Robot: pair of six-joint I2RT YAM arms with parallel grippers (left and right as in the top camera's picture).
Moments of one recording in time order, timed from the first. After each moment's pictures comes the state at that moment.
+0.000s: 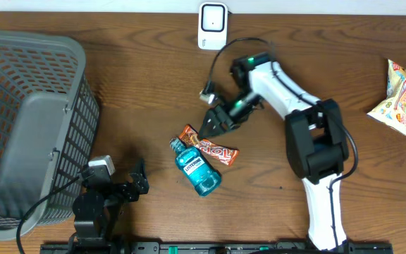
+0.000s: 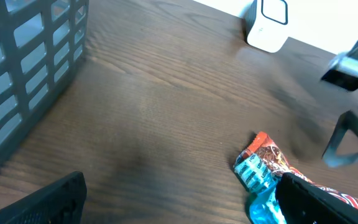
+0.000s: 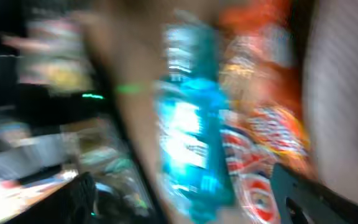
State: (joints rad) left arm -0.02 0.02 0.15 -0.53 0.10 -0.32; right arm 0.43 2.31 1.79 -1.35 -0.89 -0.42
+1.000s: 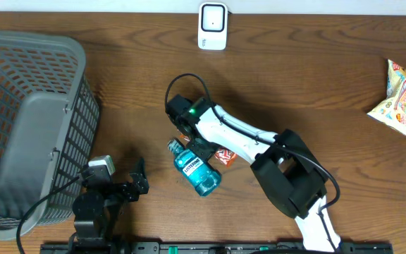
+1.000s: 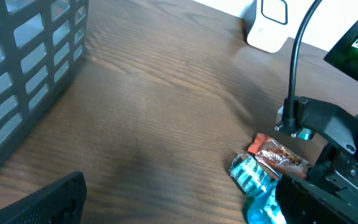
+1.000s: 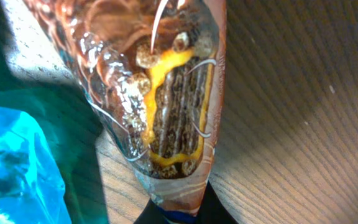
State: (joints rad) left arm -0.02 0.02 0.15 -0.53 0.10 -0.32; right arm 0.81 2.19 1.59 -1.03 0.14 0.00
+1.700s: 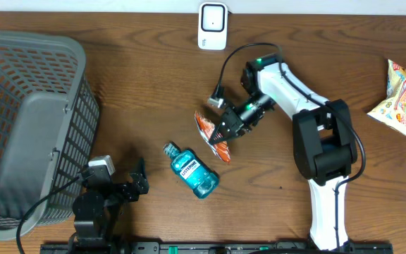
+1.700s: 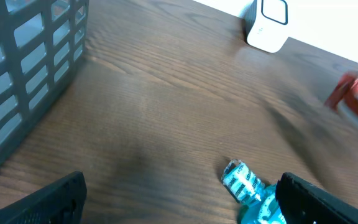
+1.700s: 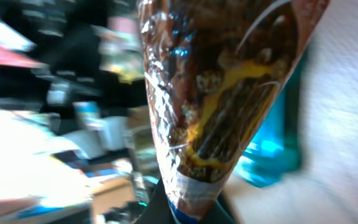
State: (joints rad) left arm -0.02 0.02 0.15 -0.53 0.10 -0.32; right arm 0.36 2.27 1.72 -1.59 -1.10 -0.59
